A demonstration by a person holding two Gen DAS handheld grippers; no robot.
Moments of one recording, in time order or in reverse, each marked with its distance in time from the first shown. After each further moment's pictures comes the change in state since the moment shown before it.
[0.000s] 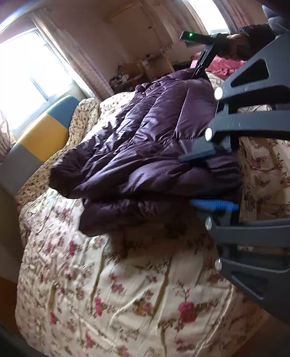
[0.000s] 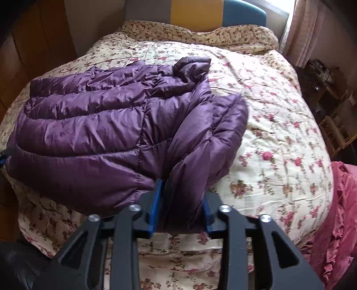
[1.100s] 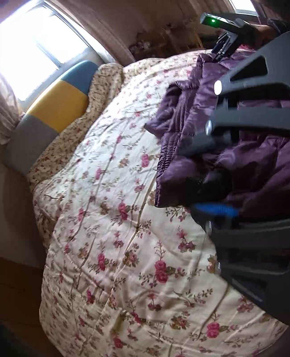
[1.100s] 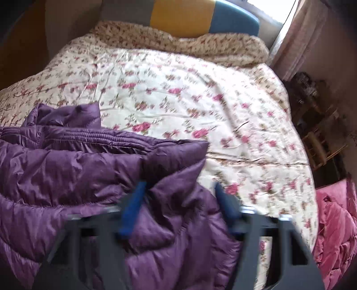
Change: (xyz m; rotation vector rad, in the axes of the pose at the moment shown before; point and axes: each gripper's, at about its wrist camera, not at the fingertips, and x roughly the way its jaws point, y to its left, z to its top) left arm 0.089 -0.019 0.149 -0.041 -0.039 0.229; right arm 0.104 0.004 0.146 0.013 0.027 -0.153
